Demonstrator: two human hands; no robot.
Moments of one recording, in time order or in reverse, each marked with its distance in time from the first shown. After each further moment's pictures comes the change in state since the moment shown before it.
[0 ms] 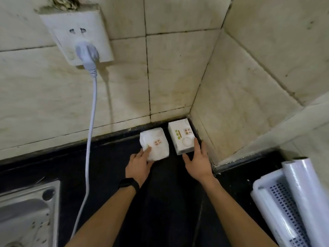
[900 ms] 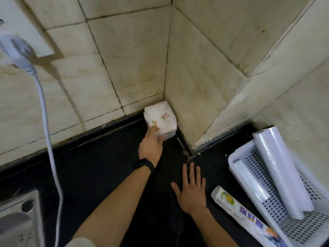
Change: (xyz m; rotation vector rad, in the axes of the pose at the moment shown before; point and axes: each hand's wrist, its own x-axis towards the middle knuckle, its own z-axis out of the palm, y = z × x) left_hand 0.010 0.122 0.019 -0.322 0.159 0.105; right_hand -0.101 0.111 0.067 -0.339 -0.079 0.079
